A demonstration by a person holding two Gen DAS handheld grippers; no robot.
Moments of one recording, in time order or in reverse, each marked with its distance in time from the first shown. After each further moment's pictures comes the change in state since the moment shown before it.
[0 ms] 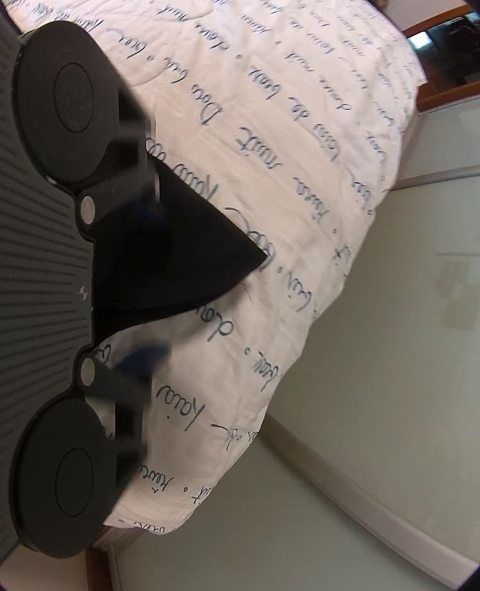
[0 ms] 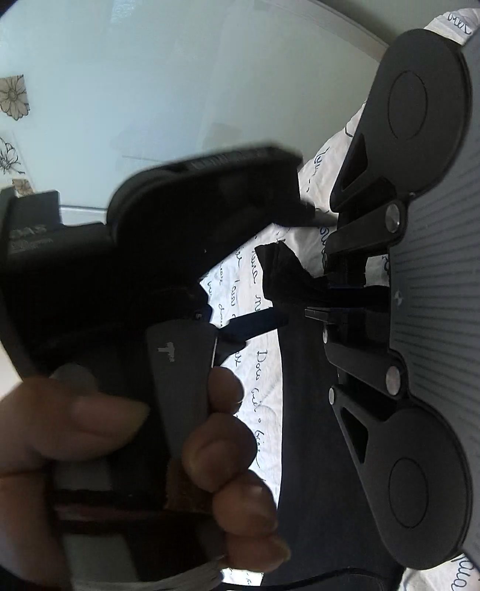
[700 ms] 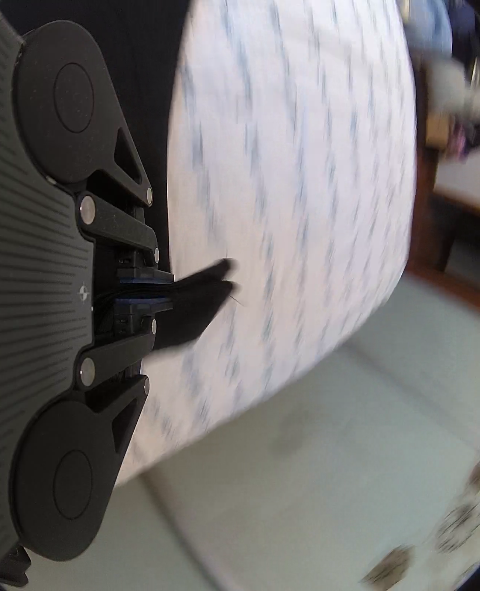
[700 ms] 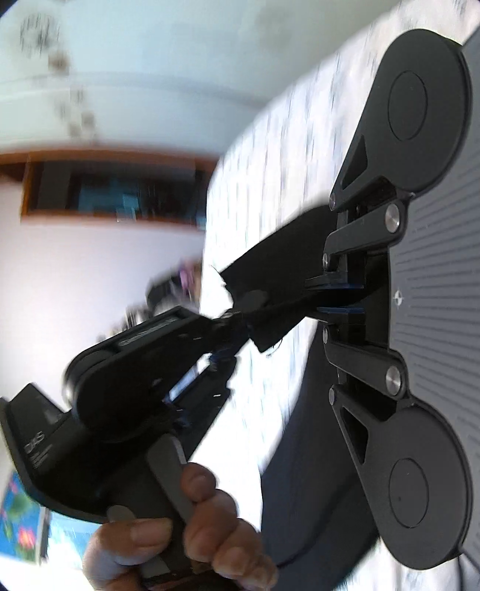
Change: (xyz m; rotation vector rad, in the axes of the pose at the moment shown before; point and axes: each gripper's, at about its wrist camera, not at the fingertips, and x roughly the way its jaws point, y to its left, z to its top) left arm -0.160 0.195 -0.210 -0.618 -0.397 0.002; right arm -0.043 0.109 0.037 -0.130 -0.031 0.403
